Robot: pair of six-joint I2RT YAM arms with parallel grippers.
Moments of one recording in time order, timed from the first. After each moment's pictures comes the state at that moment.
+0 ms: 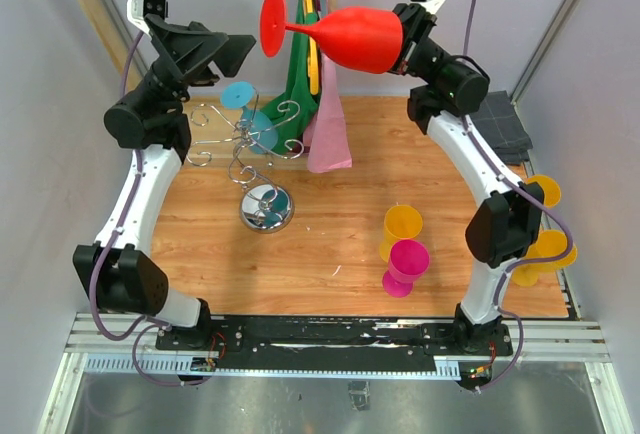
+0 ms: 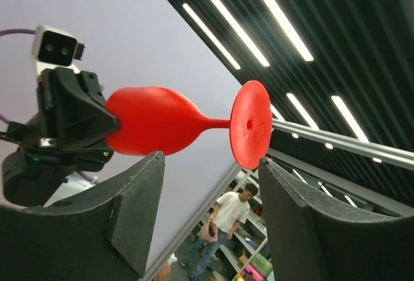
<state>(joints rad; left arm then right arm) -0.08 1.45 1.47 1.20 0.76 -2.06 0.36 1.84 1.84 1.31 -0.82 1.86</state>
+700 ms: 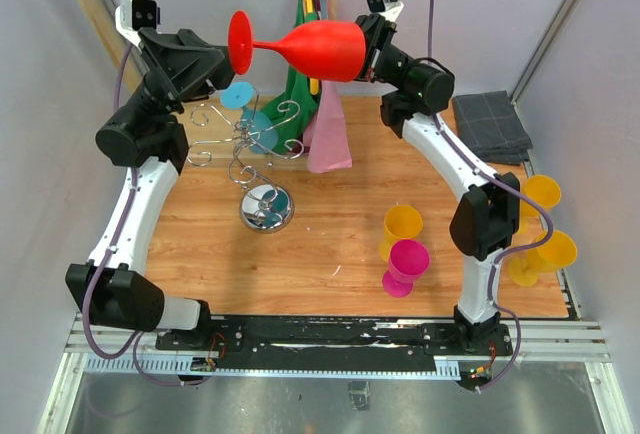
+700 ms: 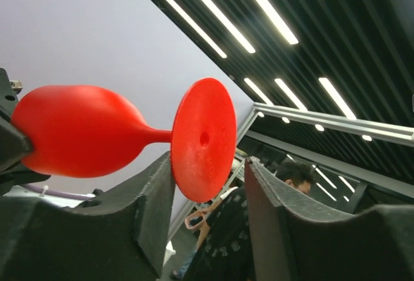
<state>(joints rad) -0.10 1.37 1.42 1.28 0.74 -2.10 0.48 1.96 1.91 1.28 -0.83 1.85</state>
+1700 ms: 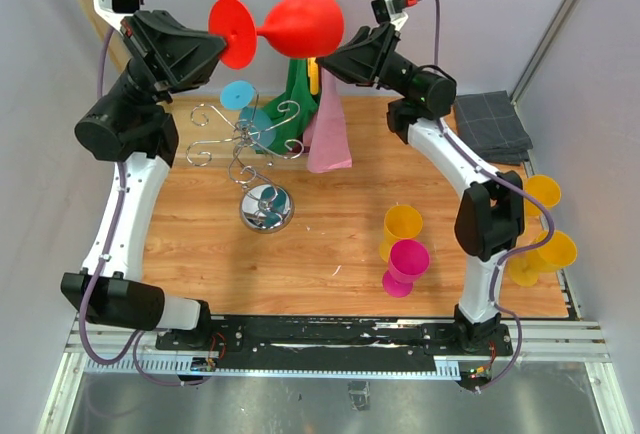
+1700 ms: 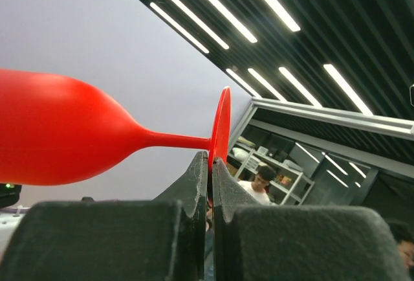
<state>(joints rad) -0.10 1.37 1.58 1.17 0.76 -2.08 0.44 1.95 1.79 1.31 -0.83 1.84</state>
